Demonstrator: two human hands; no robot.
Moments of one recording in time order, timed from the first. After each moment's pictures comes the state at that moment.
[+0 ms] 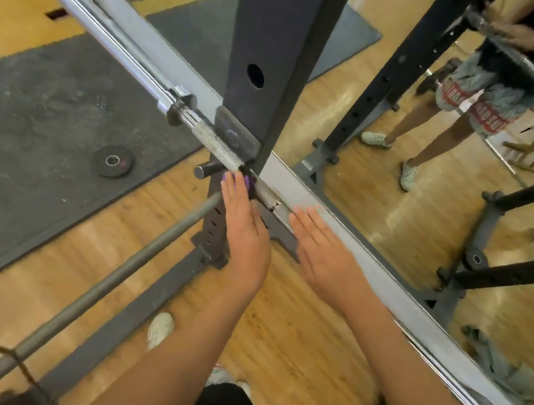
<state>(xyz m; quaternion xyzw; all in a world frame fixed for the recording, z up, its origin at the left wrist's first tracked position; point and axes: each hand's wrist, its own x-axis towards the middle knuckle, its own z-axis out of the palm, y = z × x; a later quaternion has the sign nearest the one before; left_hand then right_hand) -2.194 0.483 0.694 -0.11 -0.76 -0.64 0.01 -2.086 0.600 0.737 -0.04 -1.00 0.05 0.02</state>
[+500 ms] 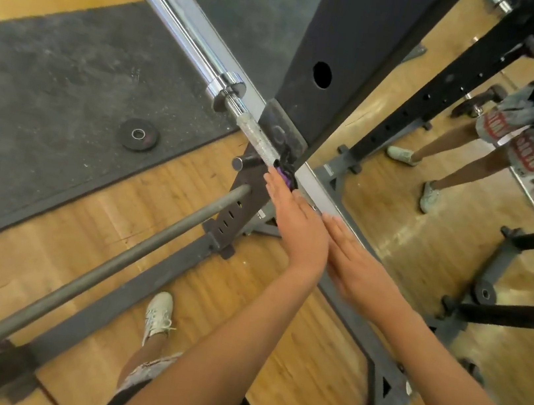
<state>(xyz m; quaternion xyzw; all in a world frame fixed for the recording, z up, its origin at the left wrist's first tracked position) -2.195 0.518 0.745 0.10 -0.66 -0.74 -0.07 -2.099 0.628 0.735 0.08 -0.99 0.09 -0.06</state>
